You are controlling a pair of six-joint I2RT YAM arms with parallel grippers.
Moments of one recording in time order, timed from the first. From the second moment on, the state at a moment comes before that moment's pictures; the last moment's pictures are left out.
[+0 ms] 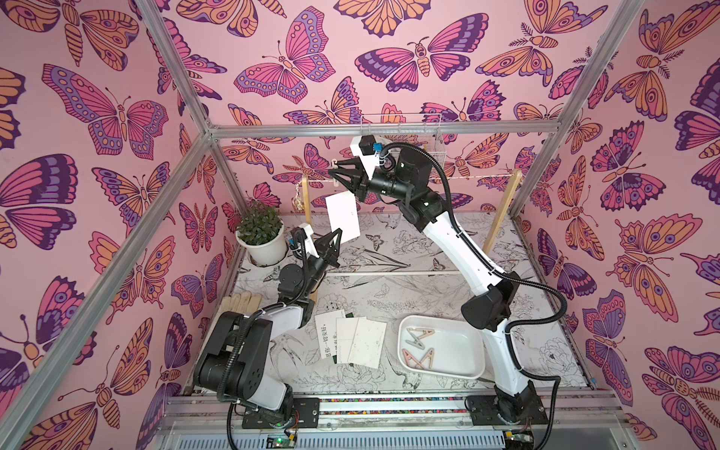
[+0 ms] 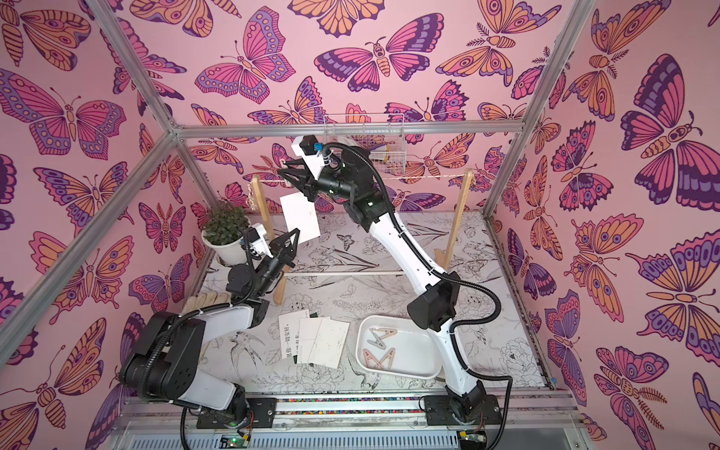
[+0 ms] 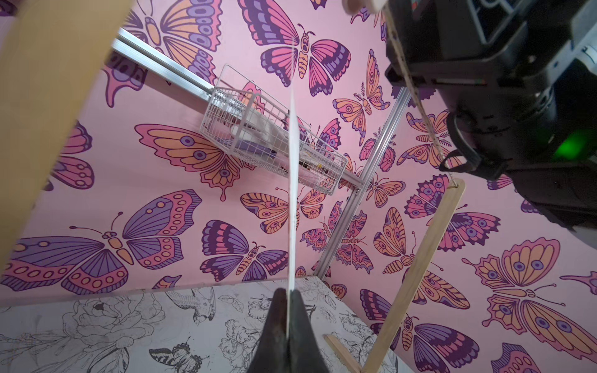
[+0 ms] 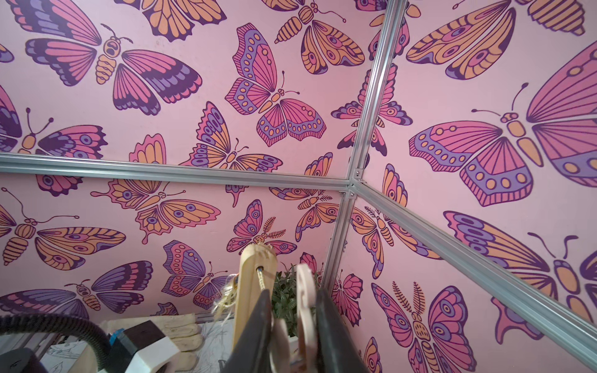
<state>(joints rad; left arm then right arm) -0.26 1.52 0.59 1.30 0.34 -0.58 0.66 2.26 2.59 -0.11 -0.65 -0.05</state>
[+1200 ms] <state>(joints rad) -0.33 1.43 0.42 1.30 0.33 -0.79 0.69 1.94 2.23 -0.03 -0.58 -0.17</state>
